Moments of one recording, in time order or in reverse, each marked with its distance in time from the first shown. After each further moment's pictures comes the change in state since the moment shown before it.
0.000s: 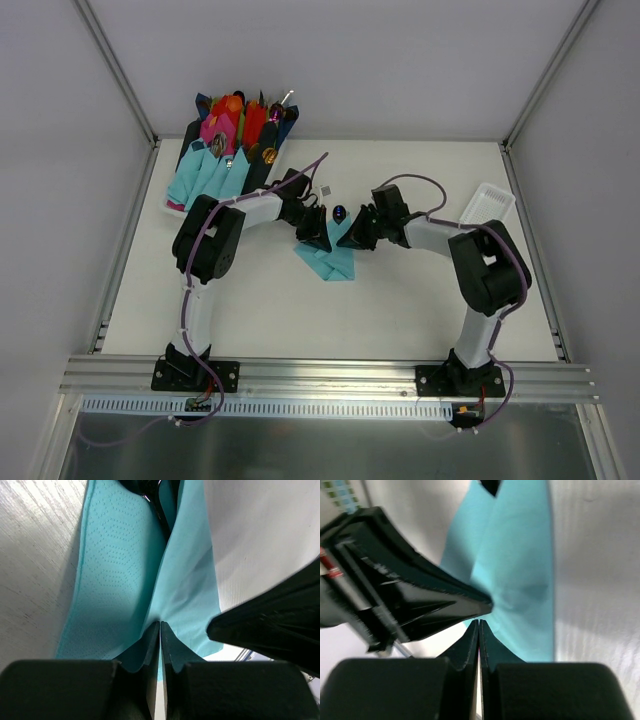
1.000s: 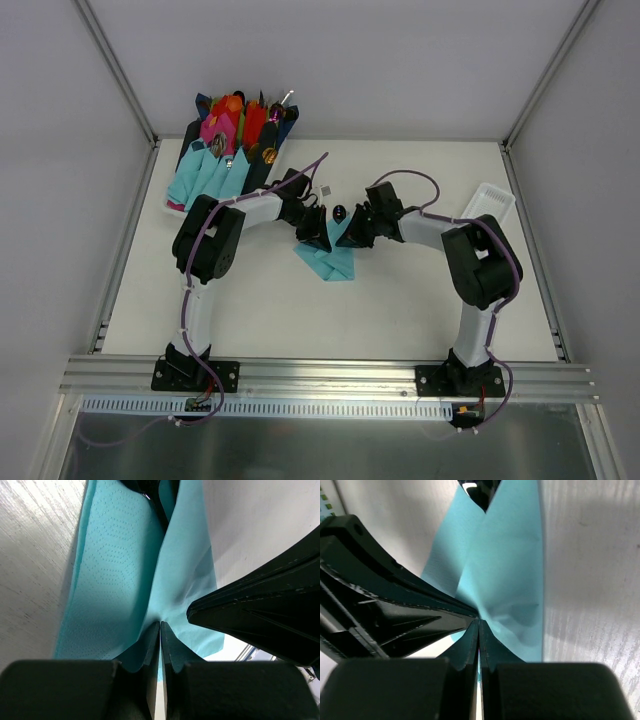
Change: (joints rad) left arm 0.000 0.000 0.000 -0.001 -0.001 0.003; right arm 0.013 0.079 0.084 -0.087 0.037 -0.089
